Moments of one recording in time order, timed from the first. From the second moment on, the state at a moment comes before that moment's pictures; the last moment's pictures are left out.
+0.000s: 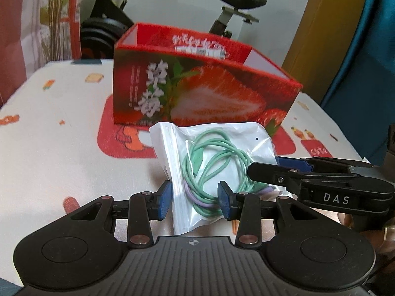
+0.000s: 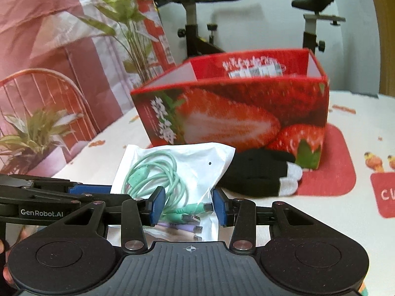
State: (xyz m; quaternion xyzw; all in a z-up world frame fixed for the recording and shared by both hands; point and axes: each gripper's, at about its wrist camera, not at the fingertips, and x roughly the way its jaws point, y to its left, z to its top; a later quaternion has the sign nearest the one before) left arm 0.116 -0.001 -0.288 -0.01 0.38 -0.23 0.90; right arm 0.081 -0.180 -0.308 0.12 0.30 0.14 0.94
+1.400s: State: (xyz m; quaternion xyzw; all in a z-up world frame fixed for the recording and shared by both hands) left arm 0.337 -0.067 -0.183 -0.02 0.35 -0.28 0.90; right arm 0.326 -0.225 -0.198 0.07 0.36 0.10 0.92
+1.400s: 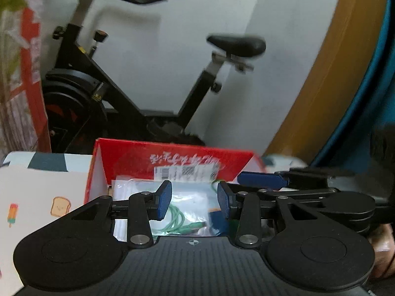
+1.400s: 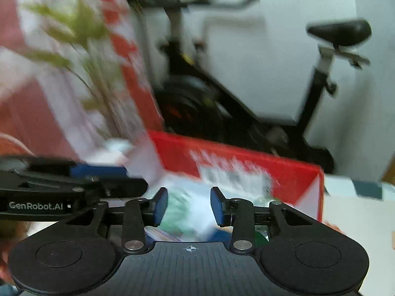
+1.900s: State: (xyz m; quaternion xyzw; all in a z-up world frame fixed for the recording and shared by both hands) left arm 0.398 -0.076 -0.255 0.03 0.46 -0.23 0.86; right arm 0.358 -0.228 -0.252 0.07 0.44 0.09 0.89
